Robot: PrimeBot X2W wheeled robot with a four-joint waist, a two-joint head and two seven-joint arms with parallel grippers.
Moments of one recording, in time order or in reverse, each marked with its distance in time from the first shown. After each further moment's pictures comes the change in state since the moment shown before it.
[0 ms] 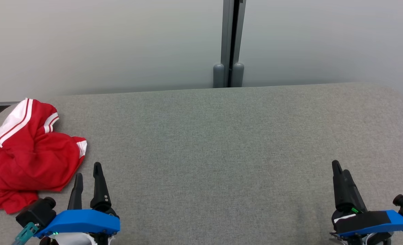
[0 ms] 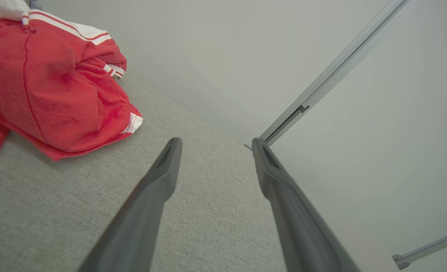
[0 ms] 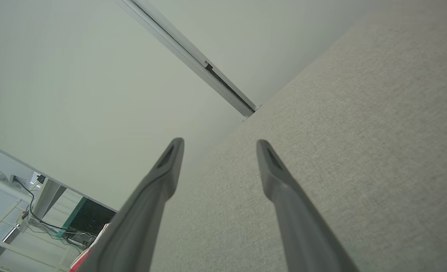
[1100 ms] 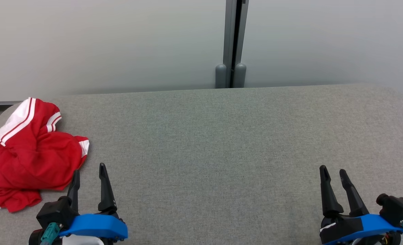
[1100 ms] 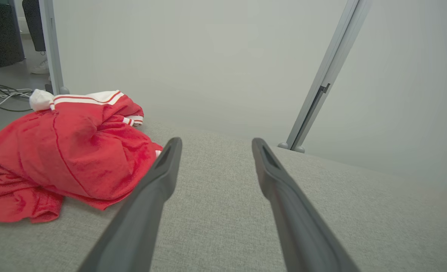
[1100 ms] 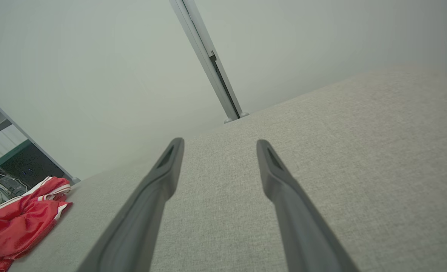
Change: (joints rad) left arm 0.011 0.019 -0.038 0.014 0.363 0.053 -0.085; right arm 0.005 -0.001 0.027 0.028 -0.384 0.000 -0.085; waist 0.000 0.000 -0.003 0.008
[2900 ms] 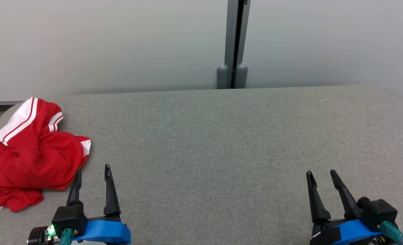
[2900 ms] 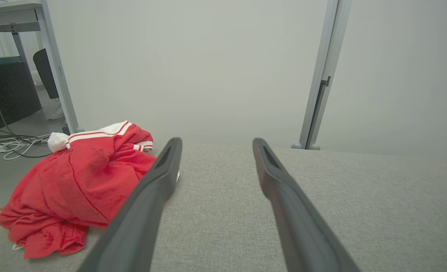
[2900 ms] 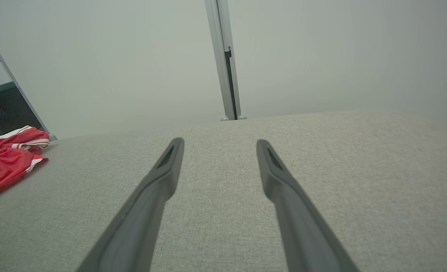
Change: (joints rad) left arm 0.012 -0.009 0.000 0.011 0.208 0.021 -0.073; right arm 0.002 -0.002 0.034 0.032 -0.283 0.001 -0.075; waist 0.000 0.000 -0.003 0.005
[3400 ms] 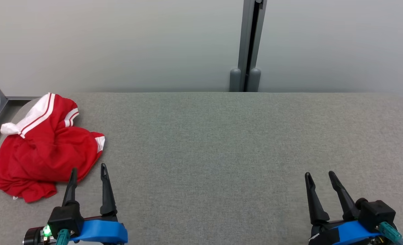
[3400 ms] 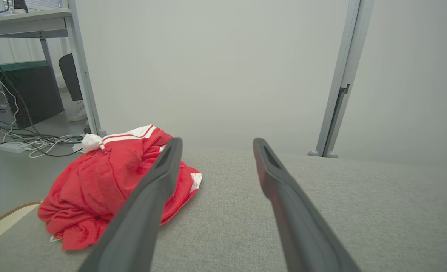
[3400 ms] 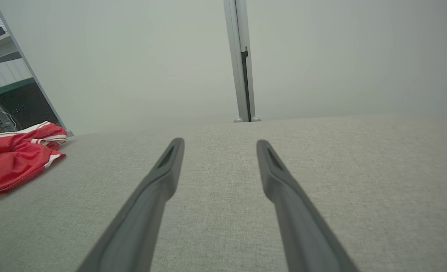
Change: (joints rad) left arm 0.001 -0.001 0.014 -0.008 0.009 0.000 0.000; right arm 0.003 0.000 0.005 0.001 0.000 0.000 0.000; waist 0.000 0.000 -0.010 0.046
